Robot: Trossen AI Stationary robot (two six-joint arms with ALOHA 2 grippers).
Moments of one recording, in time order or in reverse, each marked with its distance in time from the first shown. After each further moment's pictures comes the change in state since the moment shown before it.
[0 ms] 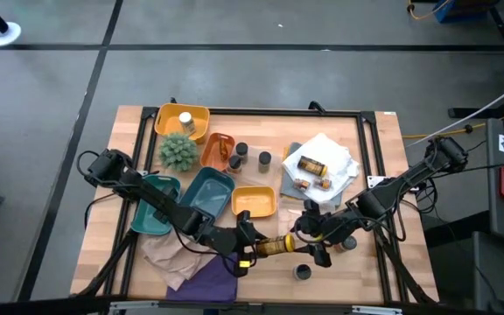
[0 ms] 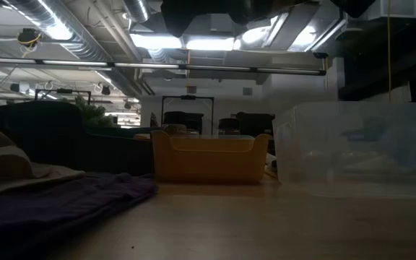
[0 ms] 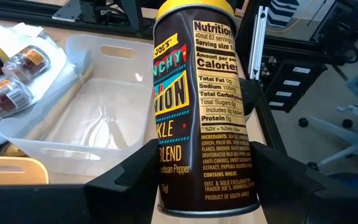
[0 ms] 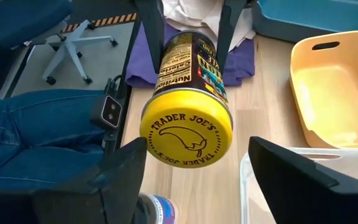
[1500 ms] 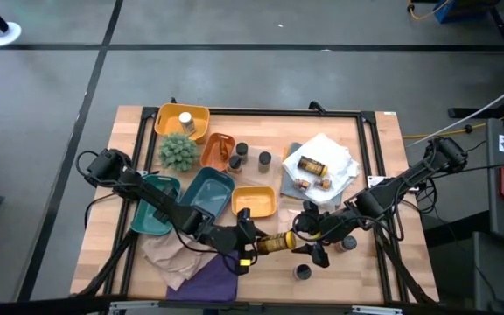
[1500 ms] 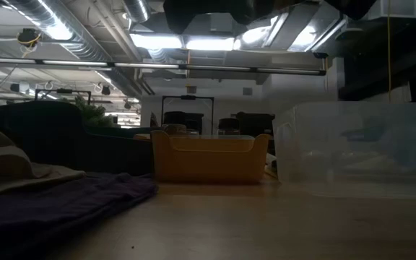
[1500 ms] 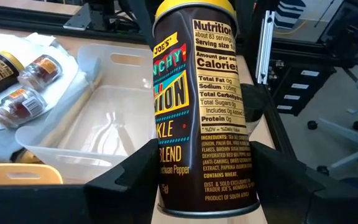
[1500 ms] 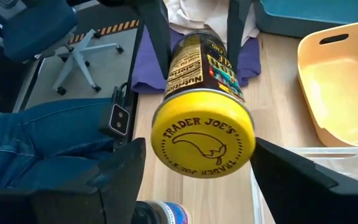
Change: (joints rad) left arm -0.007 -0.005 0.004 -0.017 -0.018 0.017; right arm 0.000 0.003 -0.002 0.027 -0.026 0.066
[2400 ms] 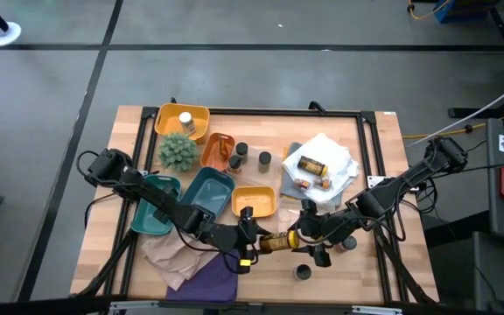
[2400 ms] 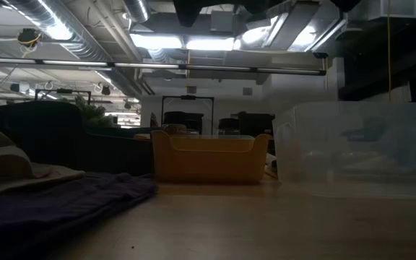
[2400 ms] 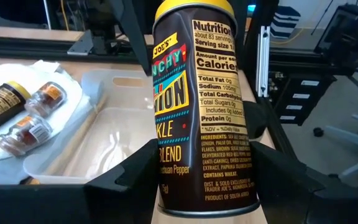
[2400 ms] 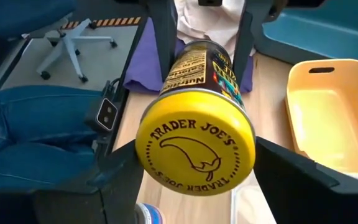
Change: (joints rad) left arm 0.002 0.004 -0.004 0.080 -0.006 0.092; right arm 0.000 -0.003 0.002 0.004 0.047 -0.169
